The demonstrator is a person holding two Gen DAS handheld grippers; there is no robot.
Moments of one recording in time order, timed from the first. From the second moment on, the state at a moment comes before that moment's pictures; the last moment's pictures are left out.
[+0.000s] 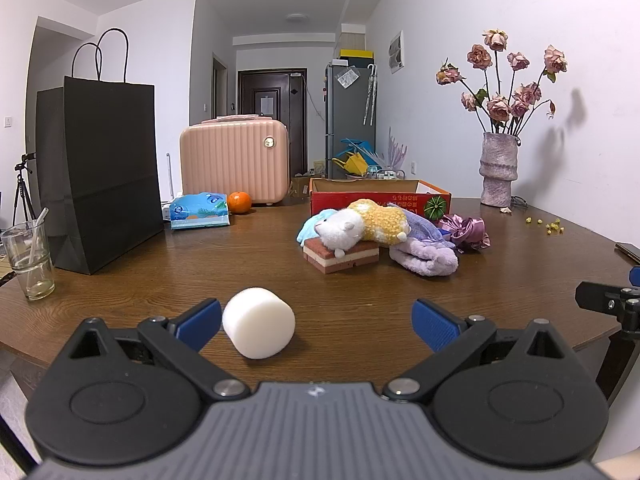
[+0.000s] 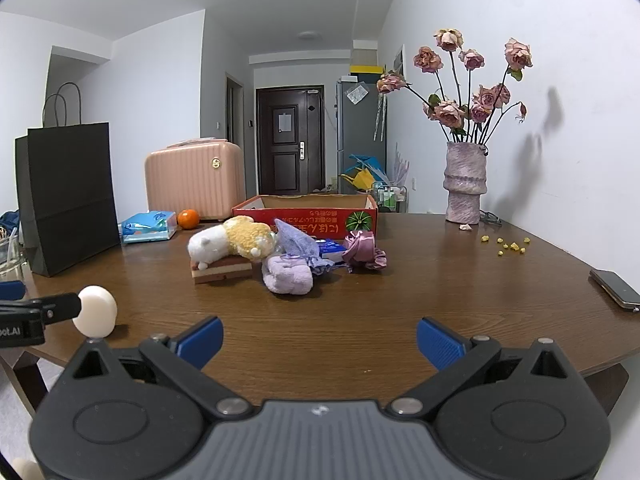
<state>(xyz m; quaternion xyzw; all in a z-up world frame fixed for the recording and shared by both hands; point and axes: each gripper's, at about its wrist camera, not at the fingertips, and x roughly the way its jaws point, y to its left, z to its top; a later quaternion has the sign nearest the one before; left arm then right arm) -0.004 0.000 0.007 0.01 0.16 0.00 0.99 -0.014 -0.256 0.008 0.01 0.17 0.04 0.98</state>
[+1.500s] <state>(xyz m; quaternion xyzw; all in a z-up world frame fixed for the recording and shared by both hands) 0.048 0.024 -0.019 -0.01 0.18 0.05 0.98 0.035 -0.243 -0.004 0.00 0.19 0.06 0.98</state>
